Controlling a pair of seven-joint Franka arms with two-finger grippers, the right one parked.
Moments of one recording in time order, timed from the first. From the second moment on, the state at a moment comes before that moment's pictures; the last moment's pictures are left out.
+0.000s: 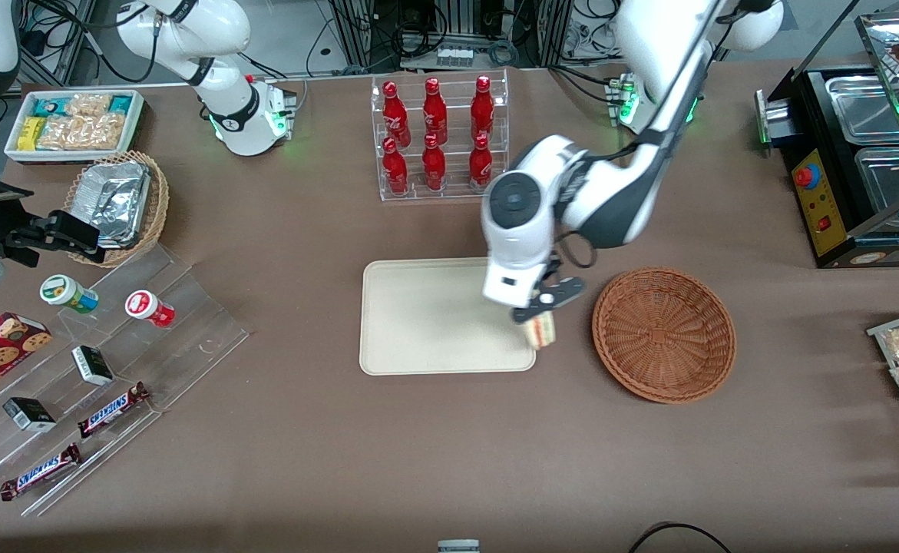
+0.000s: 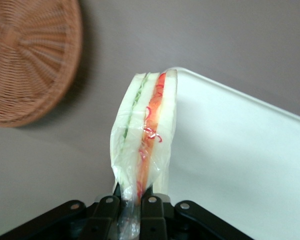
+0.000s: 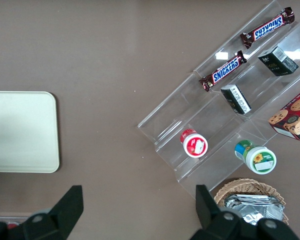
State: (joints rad) arm -0.66 0.54 -0.05 -1.50 0.12 1.92 -1.15
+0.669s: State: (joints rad) arm -0.80 0.73 -0.05 -1.42 0.13 2.15 -1.11
